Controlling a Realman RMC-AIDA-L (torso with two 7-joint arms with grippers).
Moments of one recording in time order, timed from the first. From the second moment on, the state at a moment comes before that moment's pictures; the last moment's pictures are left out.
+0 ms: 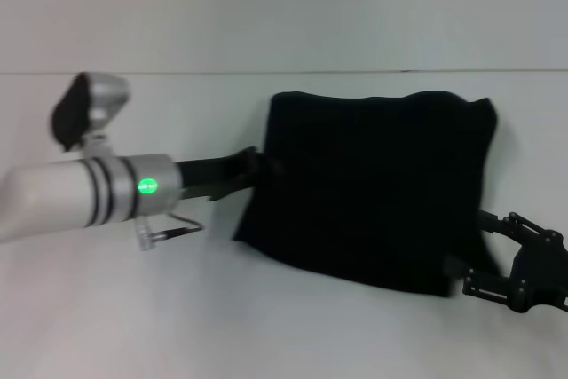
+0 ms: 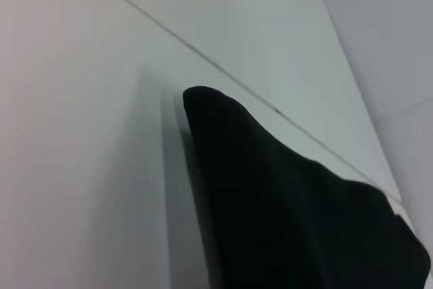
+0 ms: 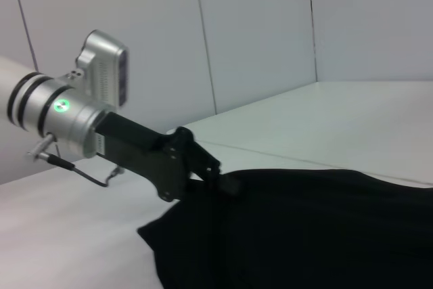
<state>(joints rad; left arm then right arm) -0.75 -2.11 0.93 0.35 1.82 0.93 -2.27 0.37 2.06 -0.52 -0.37 -1.89 -1.47 0.92</state>
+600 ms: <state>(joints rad) -0.62 -2.03 0.82 0.35 1.81 1.08 -2.27 0.40 2.07 -0.52 -0.38 -1.89 -1.42 0.92</state>
